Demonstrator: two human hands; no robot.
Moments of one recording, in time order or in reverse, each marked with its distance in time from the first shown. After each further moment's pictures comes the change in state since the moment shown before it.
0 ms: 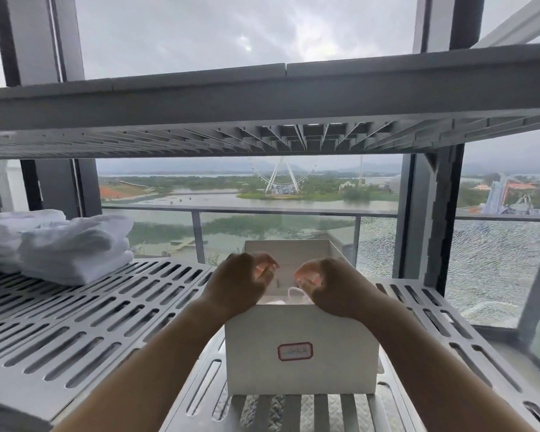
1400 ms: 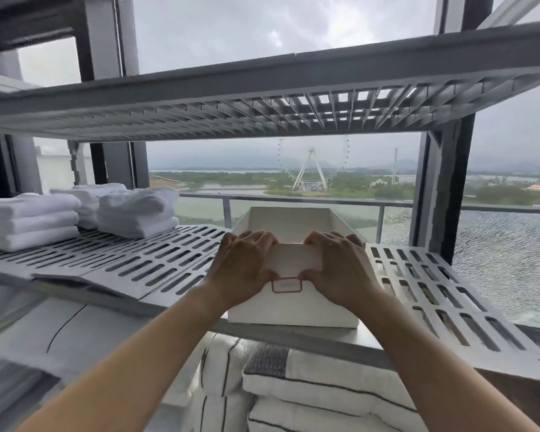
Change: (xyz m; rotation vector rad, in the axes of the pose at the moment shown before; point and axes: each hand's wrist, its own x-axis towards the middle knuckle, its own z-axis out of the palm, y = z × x) left_hand -0.139 0.045 -0.019 0.405 0.142 0.151; right_hand -0.121 -0.057 0.015 -0.213 0.355 -0.234
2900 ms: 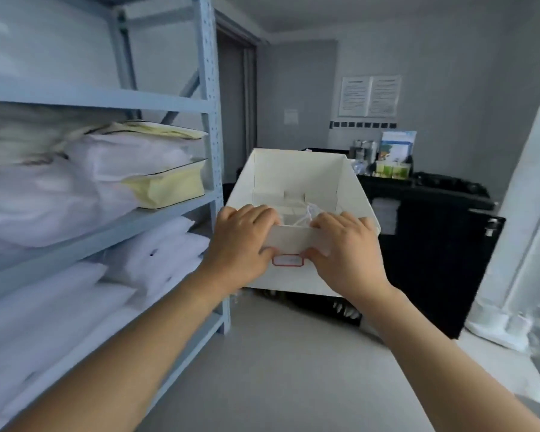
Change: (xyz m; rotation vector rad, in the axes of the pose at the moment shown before) left_hand -0.625 -0.097 -0.563 1.296 -0.044 -1.058; right_hand -0.108 -0.854 -0.011 1.375 0.054 -0.960
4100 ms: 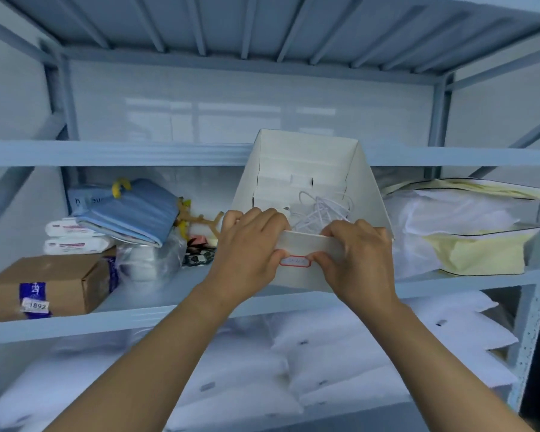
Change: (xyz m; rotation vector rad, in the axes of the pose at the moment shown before) left_hand -0.188 -0.210 -0.332 0.919 0.008 -0.447; right_hand 0.120 -0.431 0.107 0.901 0.147 -0.367
